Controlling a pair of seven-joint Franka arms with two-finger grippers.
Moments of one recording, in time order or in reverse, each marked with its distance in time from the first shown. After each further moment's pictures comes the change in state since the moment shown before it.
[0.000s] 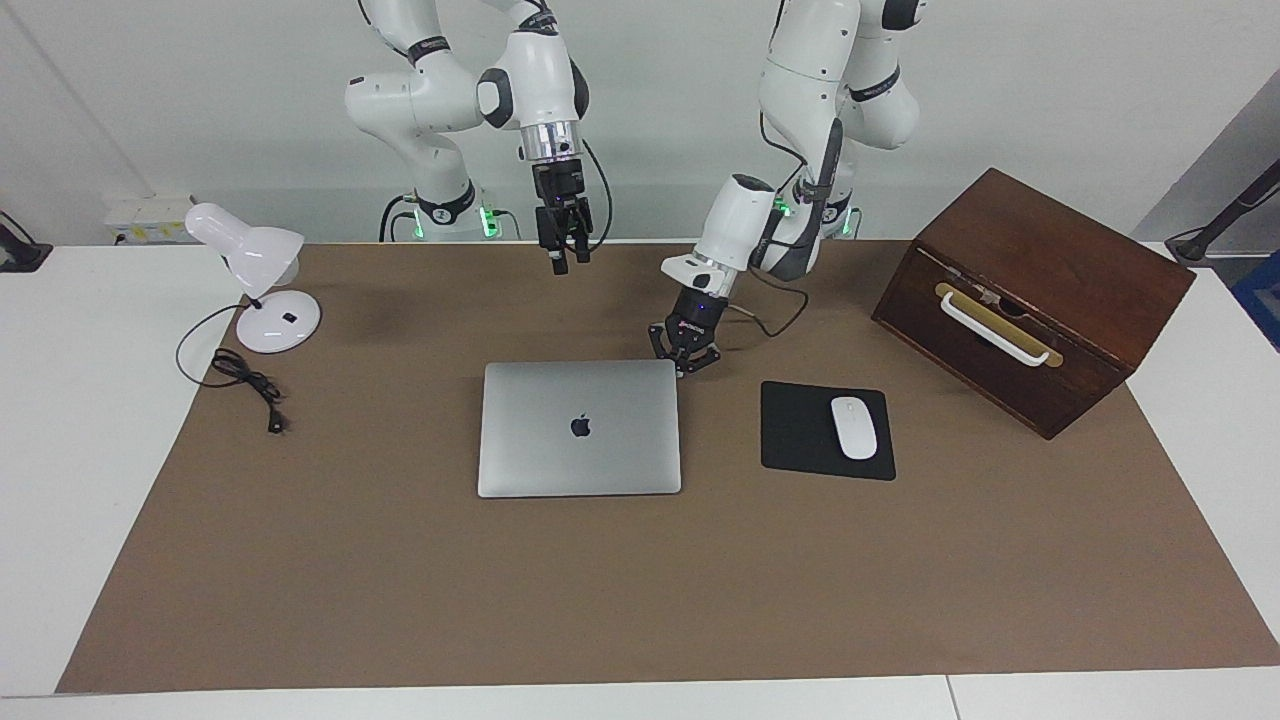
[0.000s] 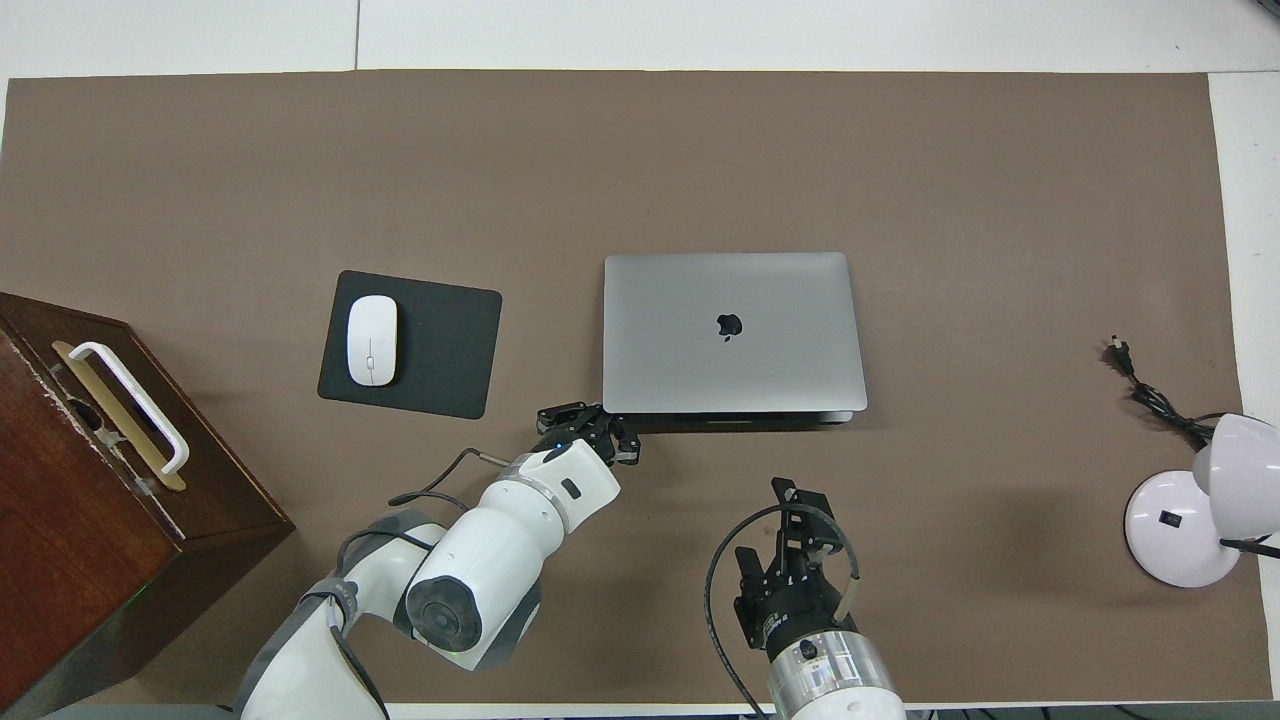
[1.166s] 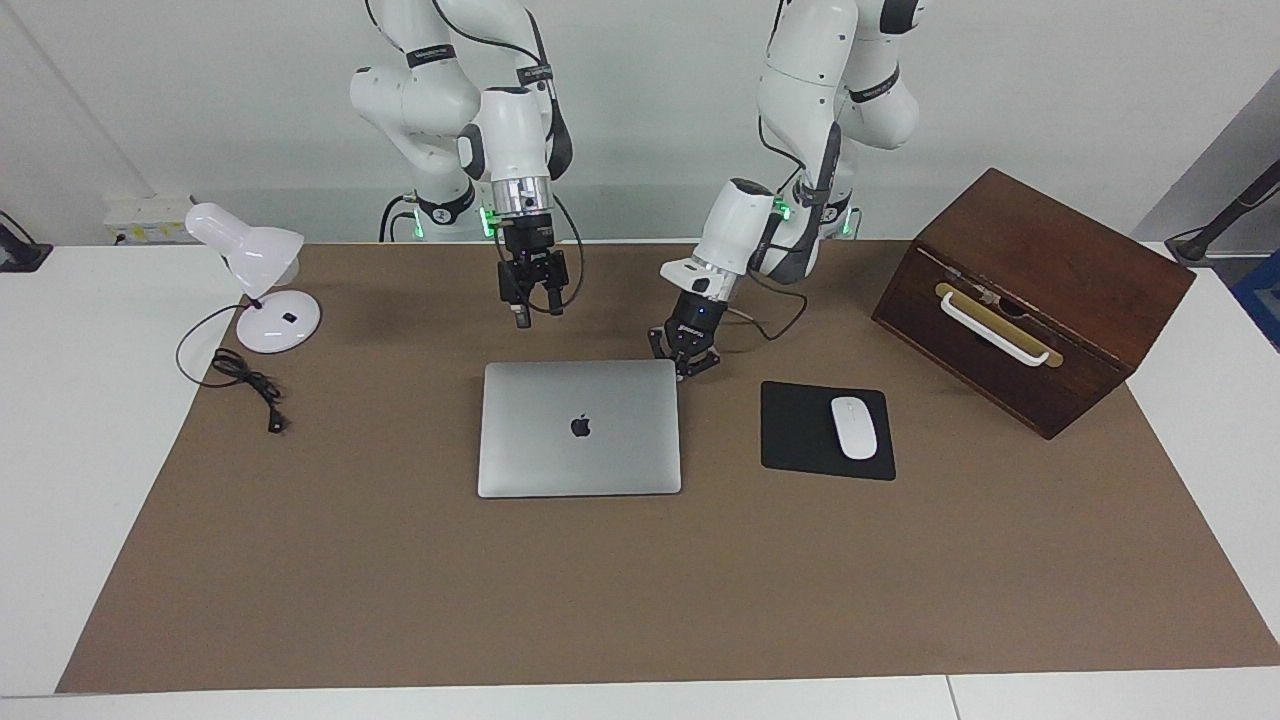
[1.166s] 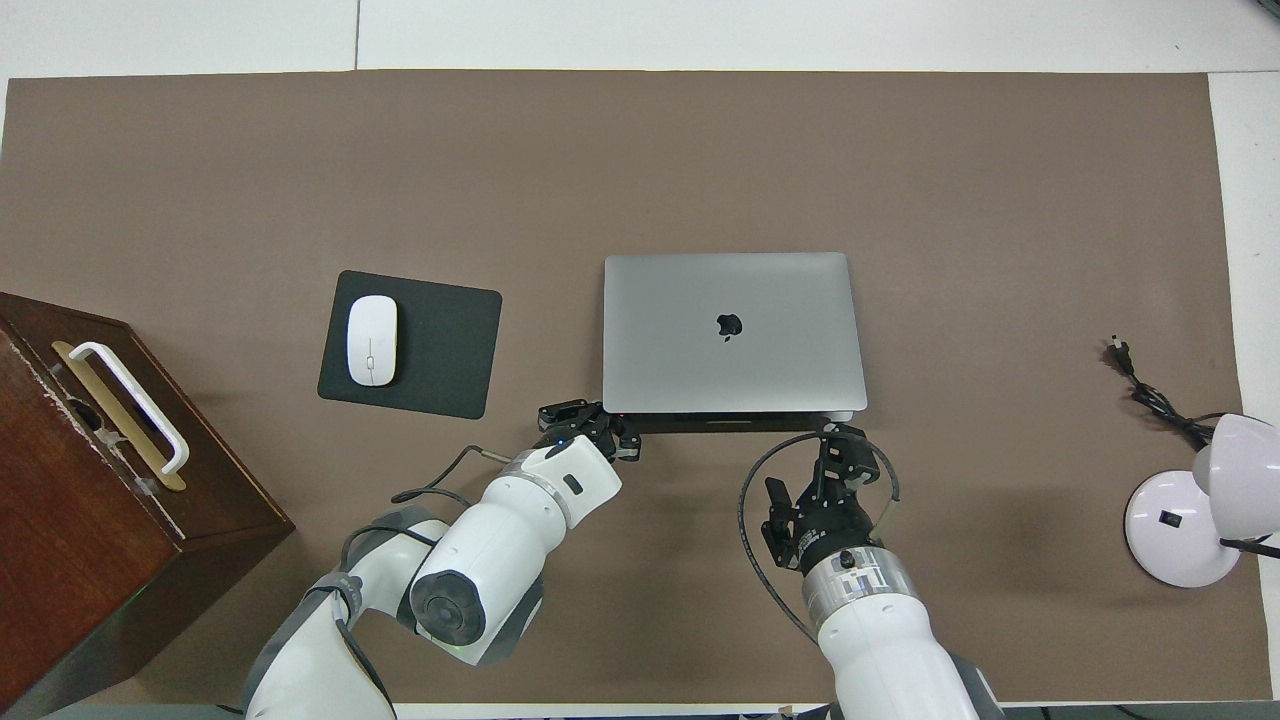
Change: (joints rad) left arm 0.000 0.020 0.001 0.012 0.000 0.004 0.000; right arm -0.342 0.202 0.181 -0.008 -0.001 0.297 -0.014
